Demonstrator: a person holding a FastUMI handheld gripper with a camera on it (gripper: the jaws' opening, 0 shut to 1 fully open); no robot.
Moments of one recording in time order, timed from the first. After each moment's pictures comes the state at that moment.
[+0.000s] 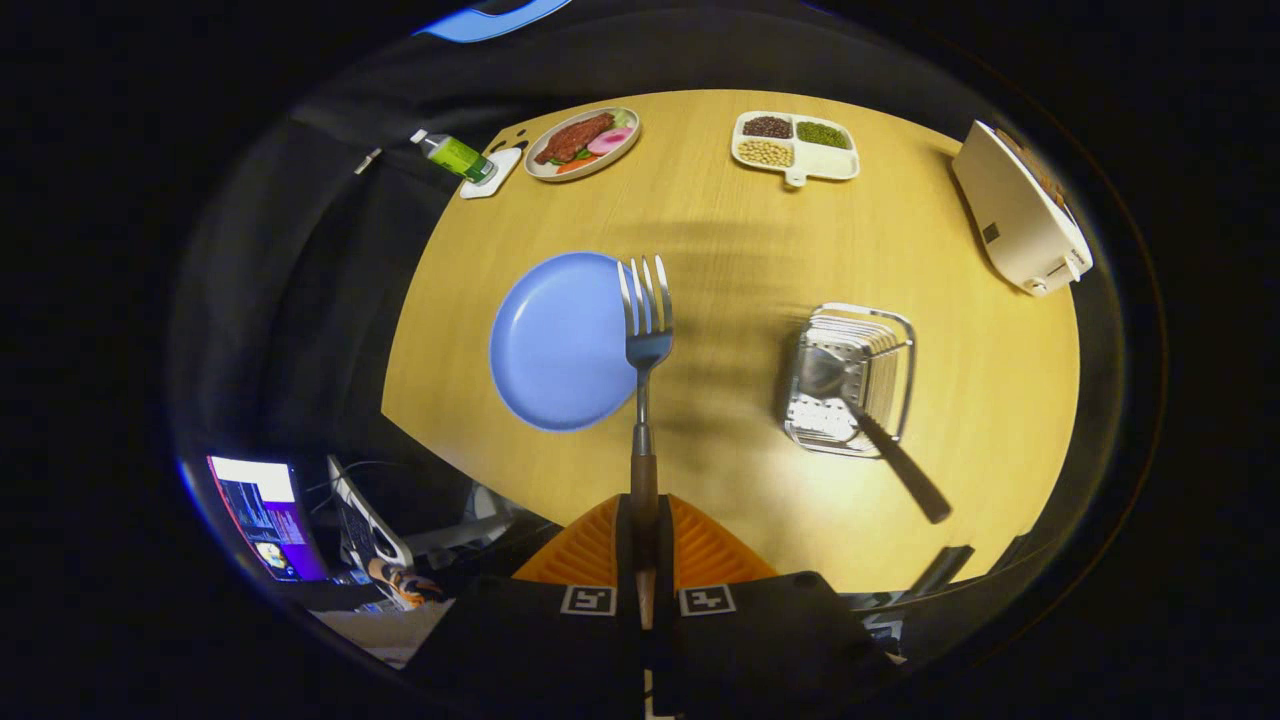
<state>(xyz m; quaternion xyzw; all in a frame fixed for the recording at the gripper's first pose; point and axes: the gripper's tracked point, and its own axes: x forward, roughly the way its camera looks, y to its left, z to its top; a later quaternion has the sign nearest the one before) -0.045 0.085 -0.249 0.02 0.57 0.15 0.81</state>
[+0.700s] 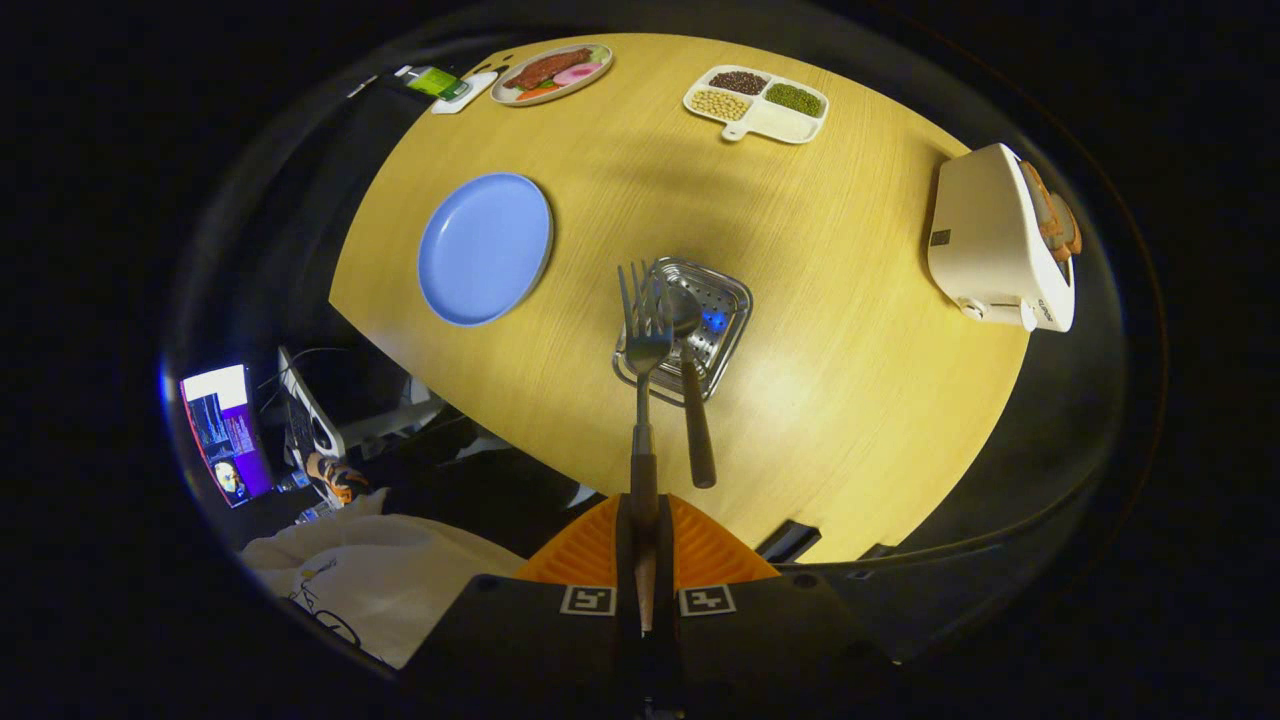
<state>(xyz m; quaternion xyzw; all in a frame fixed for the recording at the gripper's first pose) -0.046 -0.026 -0.222 -0.11 0.69 0.15 0.70</state>
